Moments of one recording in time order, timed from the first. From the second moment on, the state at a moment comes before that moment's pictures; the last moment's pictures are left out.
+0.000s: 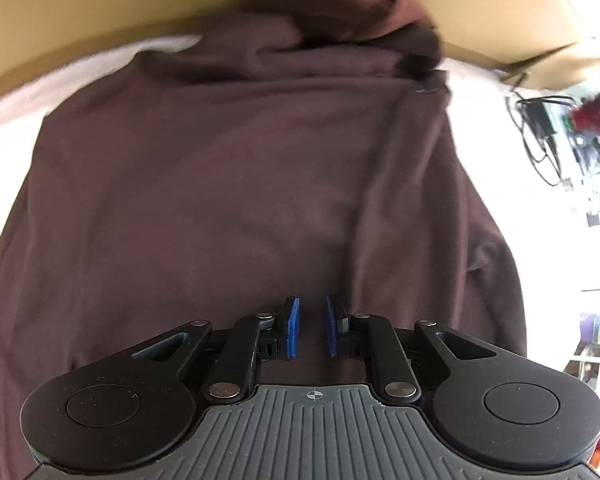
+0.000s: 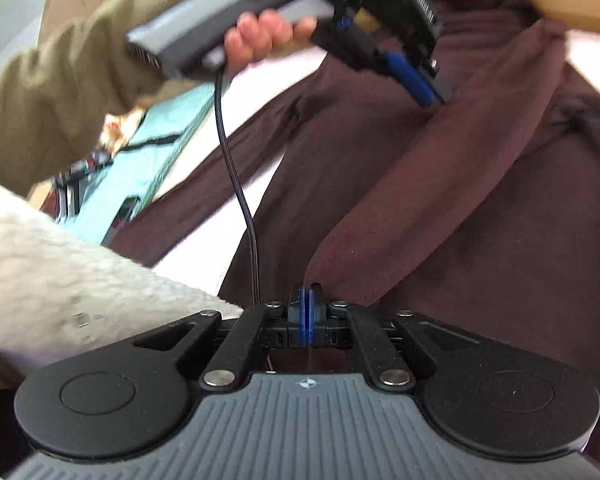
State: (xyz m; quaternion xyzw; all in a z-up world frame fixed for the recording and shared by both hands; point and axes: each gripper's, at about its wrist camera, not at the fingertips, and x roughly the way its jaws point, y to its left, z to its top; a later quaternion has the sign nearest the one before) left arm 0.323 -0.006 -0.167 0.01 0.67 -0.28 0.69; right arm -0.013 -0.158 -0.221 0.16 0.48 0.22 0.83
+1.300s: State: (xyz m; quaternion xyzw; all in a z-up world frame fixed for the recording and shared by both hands) left arm 0.372 -0.128 -0.144 0.09 0.55 -0.32 0.77; right arm -0.087 -0.273 -0.201 0.29 0.40 -0.01 0.87
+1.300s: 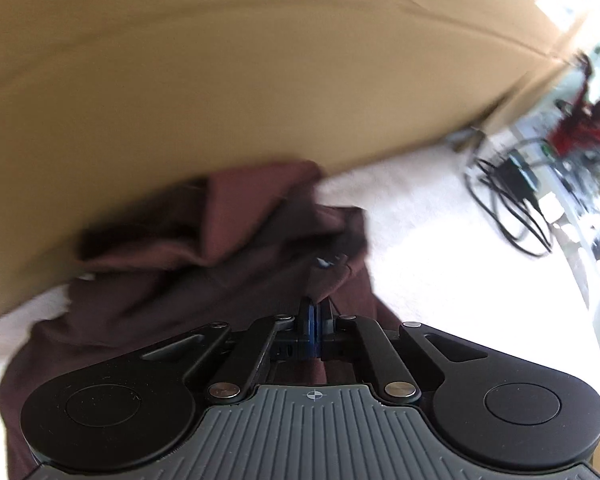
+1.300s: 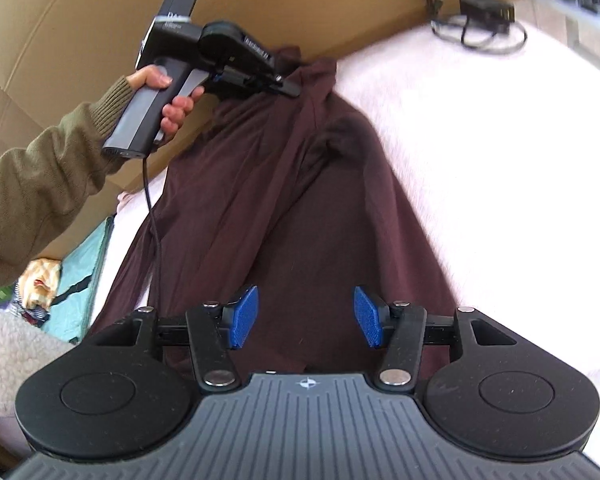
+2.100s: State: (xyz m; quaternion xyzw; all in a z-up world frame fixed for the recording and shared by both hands) left arm 0.388 -0.106 -0.149 0.11 0.55 -0.30 0.77; right arm -0.128 -0.294 -0.210 0.22 0.44 -0.10 0.86
